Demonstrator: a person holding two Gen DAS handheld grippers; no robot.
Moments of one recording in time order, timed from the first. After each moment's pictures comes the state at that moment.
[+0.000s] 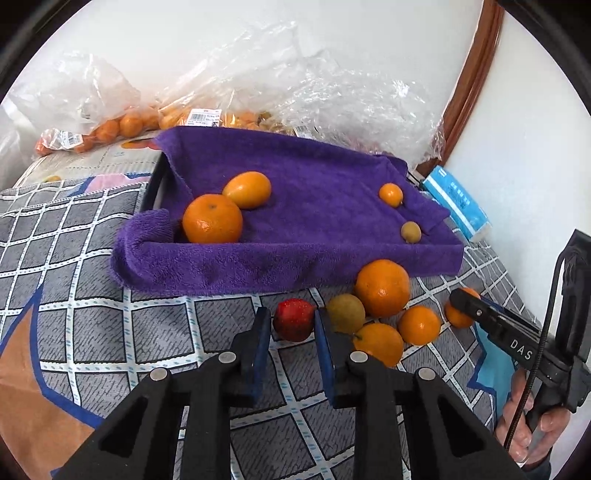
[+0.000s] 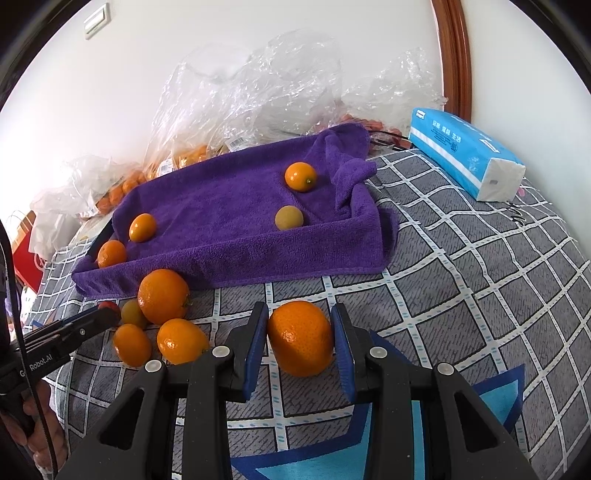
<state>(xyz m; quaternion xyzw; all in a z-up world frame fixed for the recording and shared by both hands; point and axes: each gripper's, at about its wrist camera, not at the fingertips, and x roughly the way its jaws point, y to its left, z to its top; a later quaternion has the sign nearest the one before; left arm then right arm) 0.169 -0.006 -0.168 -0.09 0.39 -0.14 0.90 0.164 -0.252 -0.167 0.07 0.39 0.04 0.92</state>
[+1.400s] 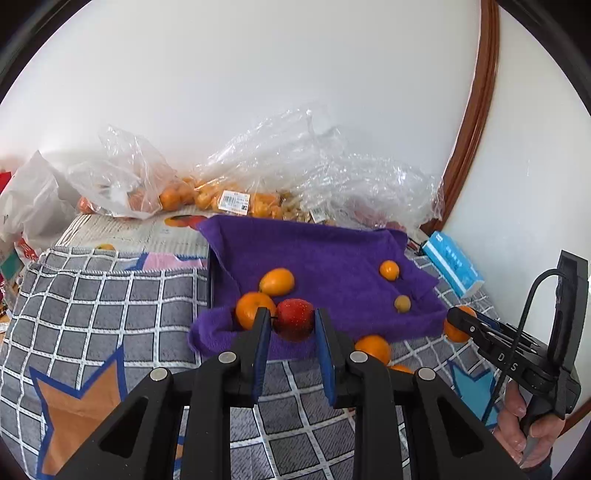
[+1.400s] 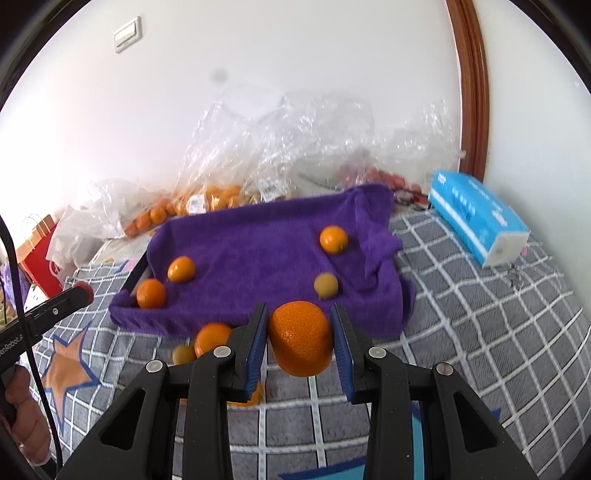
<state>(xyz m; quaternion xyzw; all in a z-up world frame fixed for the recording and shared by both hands) 0.146 0.030 -0.087 -0.10 0.31 -0.09 0.94 0.167 -0.228 -0.104 0.04 0.34 0.06 0.94</state>
